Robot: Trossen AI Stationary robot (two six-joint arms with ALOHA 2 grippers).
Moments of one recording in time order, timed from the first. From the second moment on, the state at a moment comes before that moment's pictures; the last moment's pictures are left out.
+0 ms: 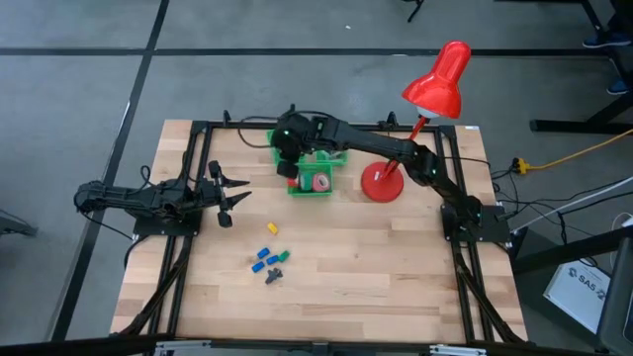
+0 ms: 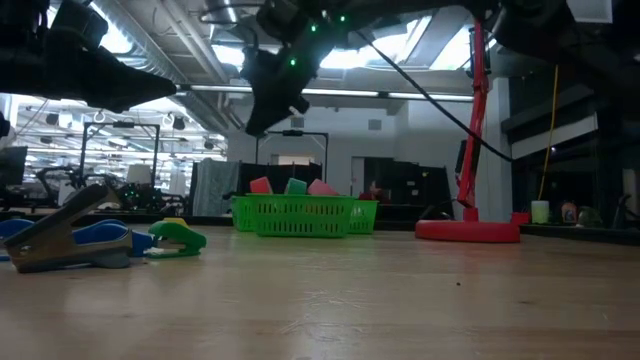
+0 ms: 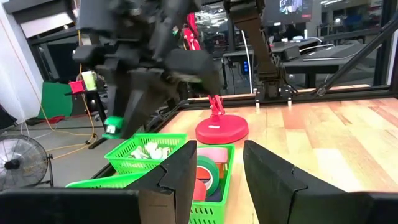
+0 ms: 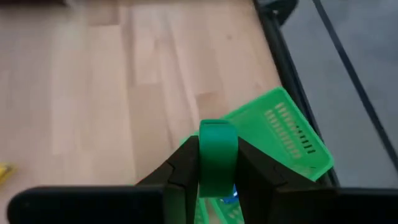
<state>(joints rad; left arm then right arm) -0.06 0.04 0.01 0.08 -0.37 0.15 -0.24 2.36 2.35 -0.83 0.10 -0.14</state>
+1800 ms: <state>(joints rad) -0.06 0.04 0.01 0.08 -0.37 0.15 -0.18 2.48 2.35 -0.74 -0.13 0.08</state>
